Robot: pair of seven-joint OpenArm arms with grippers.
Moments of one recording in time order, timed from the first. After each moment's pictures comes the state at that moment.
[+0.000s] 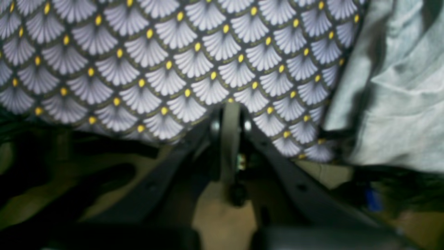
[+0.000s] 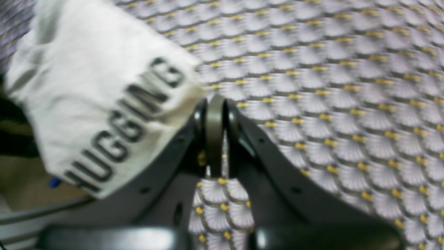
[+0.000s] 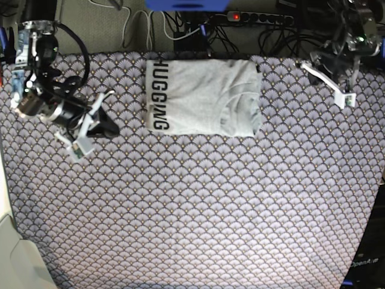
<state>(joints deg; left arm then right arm) 29.6 -13.5 -23.0 115.2 -27.6 -6.2 61.6 -8.2 19.0 11.2 104.3 37.4 39.3 -56.7</state>
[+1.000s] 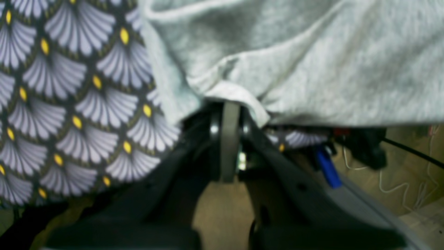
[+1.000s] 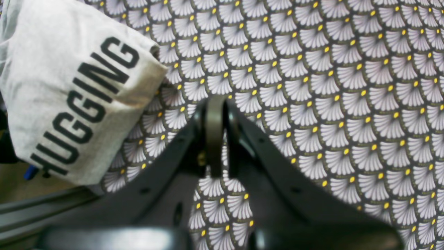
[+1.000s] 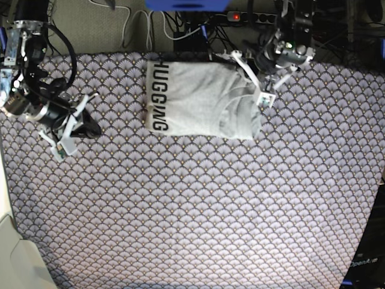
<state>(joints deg) 22.1 -6.0 2.4 106.5 -11.4 -6.2 61.0 -9.0 20.7 15.2 104.2 37.6 39.3 -58.9</state>
